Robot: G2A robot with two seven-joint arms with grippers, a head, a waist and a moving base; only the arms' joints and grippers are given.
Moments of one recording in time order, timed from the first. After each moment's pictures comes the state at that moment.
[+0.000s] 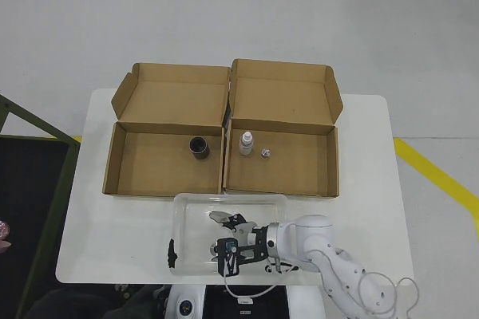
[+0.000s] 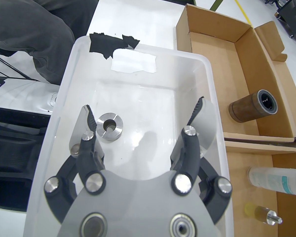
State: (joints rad) left arm -0.36 -0.19 -0.39 -1.44 1.98 -0.36 0.13; right arm -1.30 -1.26 0.93 -1.86 -1.74 -0.92 0.17
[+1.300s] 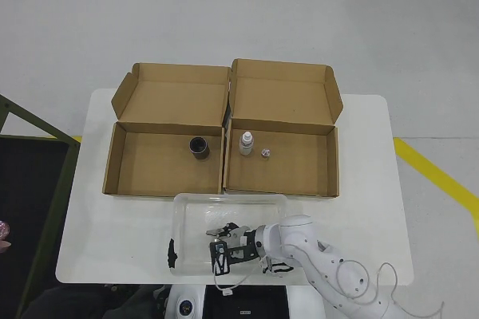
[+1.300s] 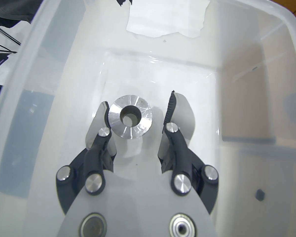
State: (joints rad) left arm -0.36 -0.19 -0.39 -1.44 1.98 -0.36 0.13; right arm -1.19 -1.27 0.79 -1.66 -1.76 -0.88 0.18
